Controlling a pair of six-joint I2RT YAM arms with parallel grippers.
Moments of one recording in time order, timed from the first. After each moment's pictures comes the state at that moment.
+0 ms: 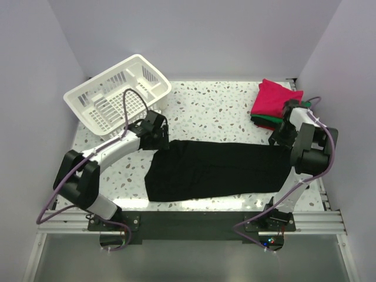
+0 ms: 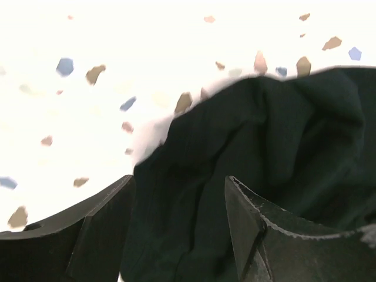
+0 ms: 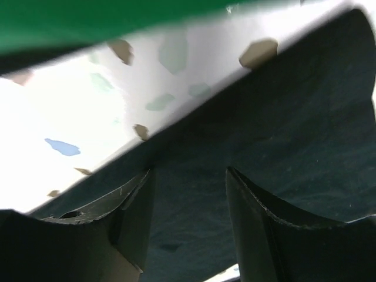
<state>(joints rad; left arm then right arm) -0.51 1.51 1.00 -0.54 -0.15 -0.52 -0.24 1.91 1.32 -0.90 0.17 0.42</state>
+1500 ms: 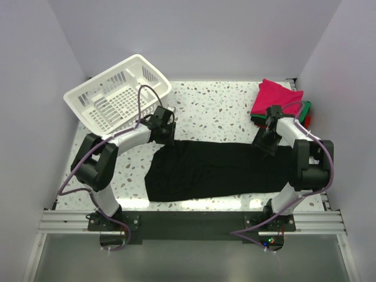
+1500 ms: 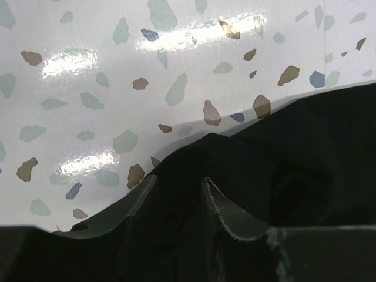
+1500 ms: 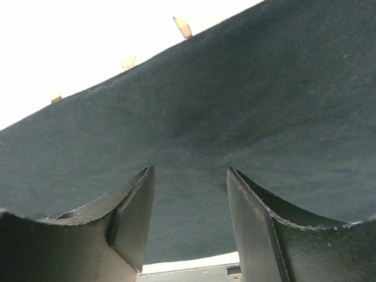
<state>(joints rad) -0.50 1.74 1.12 -0.36 -0.02 -0.36 -0.04 1.68 1.10 -0.84 0.01 0.50</state>
